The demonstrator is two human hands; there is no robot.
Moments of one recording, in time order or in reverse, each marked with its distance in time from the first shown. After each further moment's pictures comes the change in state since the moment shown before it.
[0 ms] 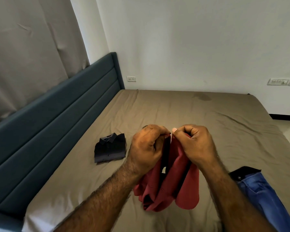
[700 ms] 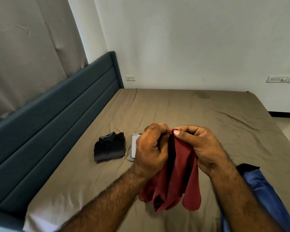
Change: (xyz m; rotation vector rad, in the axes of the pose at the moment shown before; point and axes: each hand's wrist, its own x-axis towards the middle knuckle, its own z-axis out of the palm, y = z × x) left_hand -0.008 0.027 0.021 -0.063 0.113 -0.080; right_hand -0.011 0.006 -0.025 0.624 -0.204 0.238
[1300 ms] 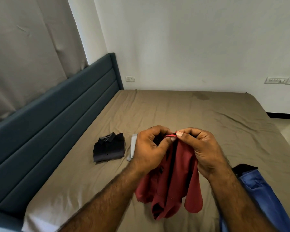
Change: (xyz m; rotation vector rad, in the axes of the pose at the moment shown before) left_hand 0.004 0.009 -0.005 -0.339 -0.207 -0.461; right_hand -0.010 0.015 -0.008 0.045 0.065 -0.069
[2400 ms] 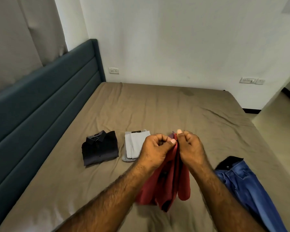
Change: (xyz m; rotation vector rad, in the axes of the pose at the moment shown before) left_hand 0.025 -0.090 -0.089 -0.386 -0.183 -0.561; right_hand 0.064 0.097 0.115 -0.696 0.293 -0.081
